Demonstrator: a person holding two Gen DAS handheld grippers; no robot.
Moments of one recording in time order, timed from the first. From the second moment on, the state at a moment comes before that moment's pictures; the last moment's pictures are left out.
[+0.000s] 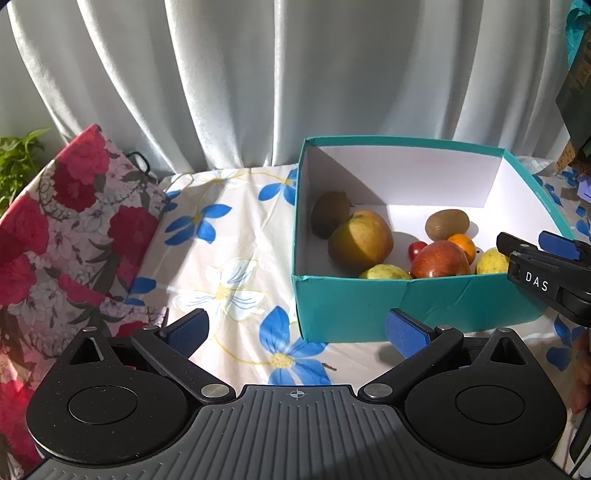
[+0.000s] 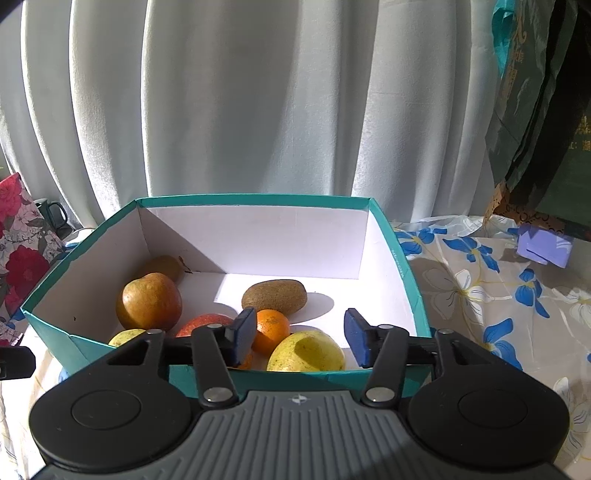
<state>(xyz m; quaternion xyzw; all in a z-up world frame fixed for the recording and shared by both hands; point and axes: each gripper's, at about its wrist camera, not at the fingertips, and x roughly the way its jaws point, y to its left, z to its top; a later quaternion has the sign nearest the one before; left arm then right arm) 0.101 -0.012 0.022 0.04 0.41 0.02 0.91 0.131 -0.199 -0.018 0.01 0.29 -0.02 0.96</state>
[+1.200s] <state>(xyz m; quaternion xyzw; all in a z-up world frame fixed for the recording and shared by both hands) 0.094 -0.032 0.028 0.05 0.43 -0.05 0.90 0.074 -0.188 0.001 0.02 0.45 -0.07 0.89</state>
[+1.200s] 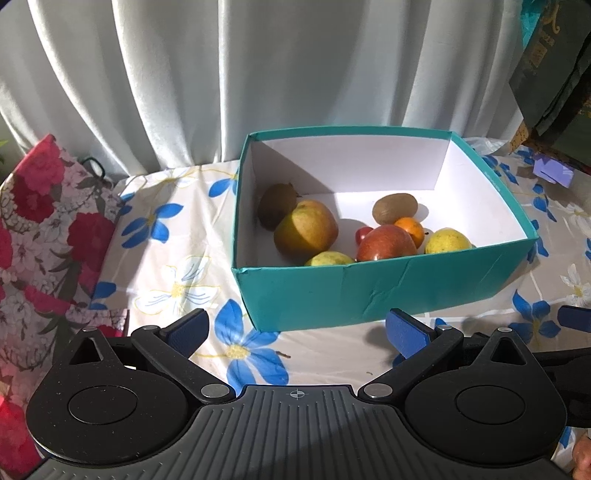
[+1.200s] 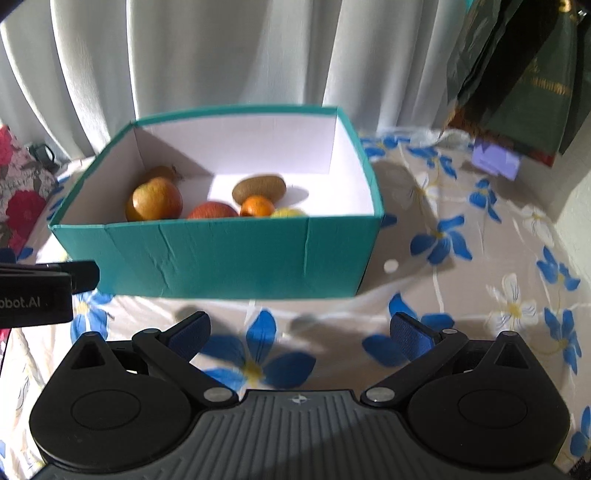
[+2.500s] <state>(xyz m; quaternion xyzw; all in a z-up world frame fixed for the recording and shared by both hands) 0.174 -0.039 0.014 0.07 0.54 -0.03 0.84 0.175 -0.181 -0.006 -0.06 0.56 -0.08 0.82</state>
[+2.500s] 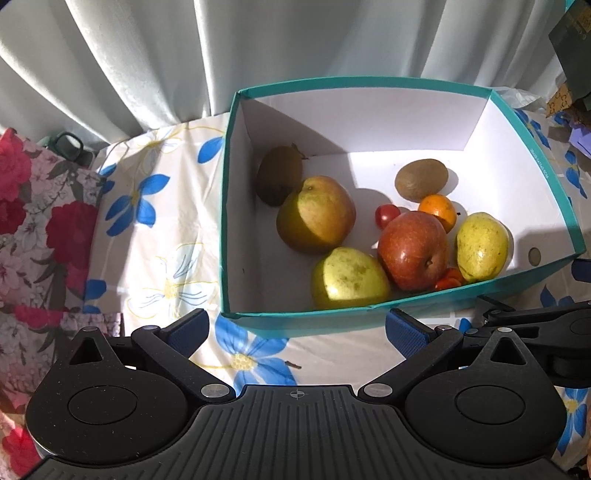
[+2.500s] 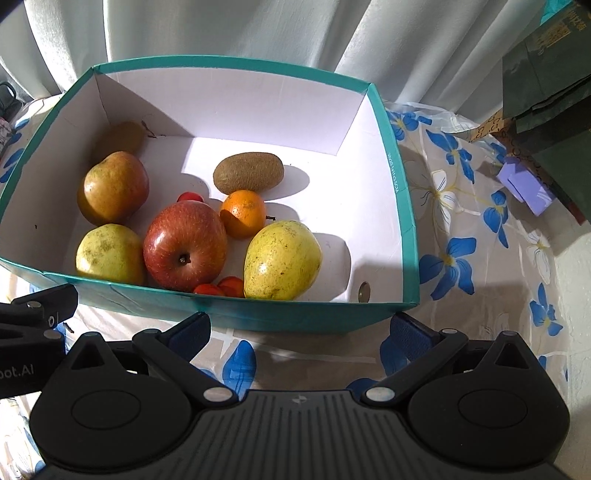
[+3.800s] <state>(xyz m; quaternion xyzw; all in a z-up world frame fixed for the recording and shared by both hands) 0.173 -0.040 0.015 0.07 0.54 -0.03 0.84 0.176 -0.183 -0.007 -0.06 0.56 -0.08 0.82</state>
